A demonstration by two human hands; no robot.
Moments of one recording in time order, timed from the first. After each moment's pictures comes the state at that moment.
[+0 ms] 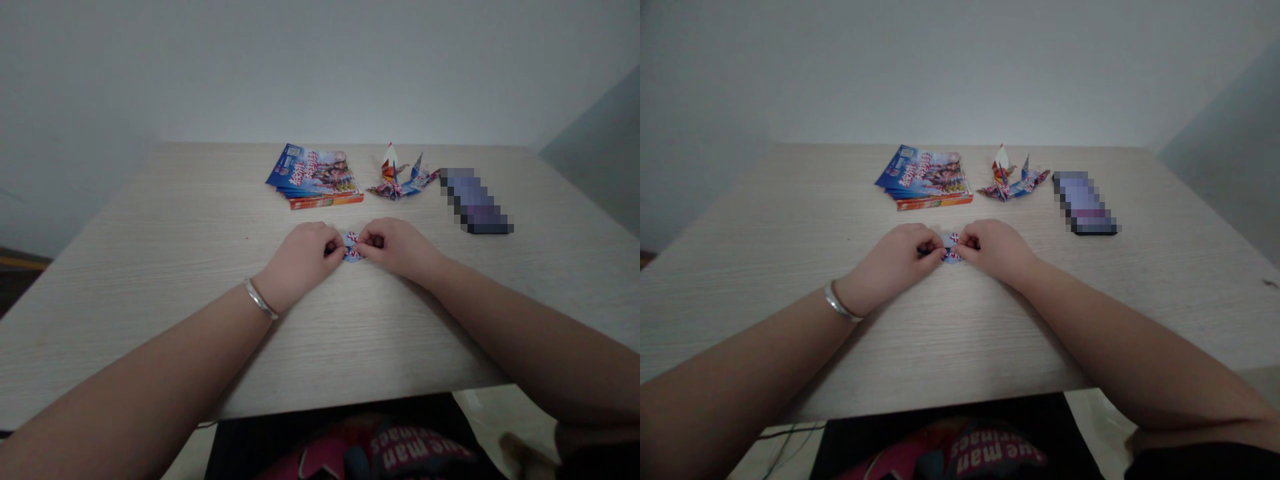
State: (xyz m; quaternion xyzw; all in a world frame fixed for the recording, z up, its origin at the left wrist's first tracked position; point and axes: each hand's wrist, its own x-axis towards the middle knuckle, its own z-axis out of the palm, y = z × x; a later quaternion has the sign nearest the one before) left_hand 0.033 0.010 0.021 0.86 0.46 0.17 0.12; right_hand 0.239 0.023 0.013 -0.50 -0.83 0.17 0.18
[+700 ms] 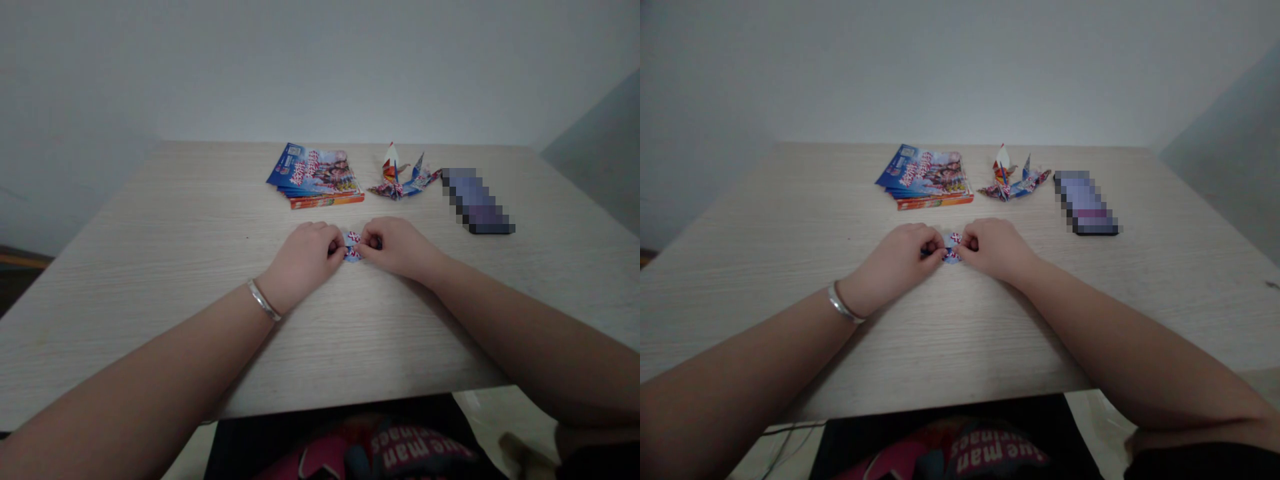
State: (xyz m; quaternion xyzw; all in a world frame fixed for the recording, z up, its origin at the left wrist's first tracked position) left_hand 0.036 0.008 0.021 0.86 0.48 0.15 0.10; right_hand 0.236 0.023 0.018 -0.51 -0.83 0.15 0.14
